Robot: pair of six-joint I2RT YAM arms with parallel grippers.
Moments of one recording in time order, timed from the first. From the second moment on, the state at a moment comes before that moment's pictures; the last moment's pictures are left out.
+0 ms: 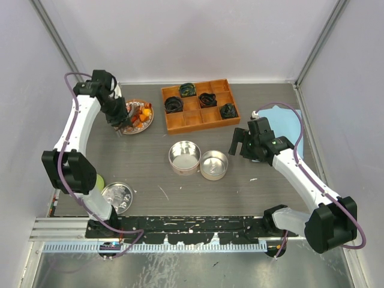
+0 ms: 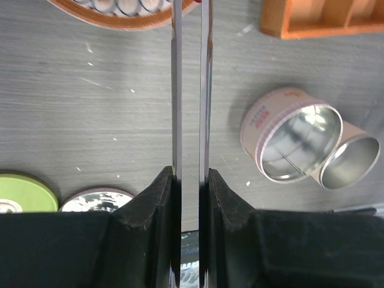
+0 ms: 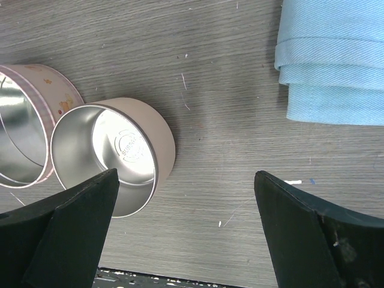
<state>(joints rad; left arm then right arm) -0.04 1.73 1.76 -1.21 0.20 -0.28 0.33 1.16 0.89 -0.68 0.04 0.51</state>
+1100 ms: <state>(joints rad) -0.98 1.60 1.47 -0.92 0.18 -0.73 0.32 1.02 0.88 -0.69 0.27 0.63</state>
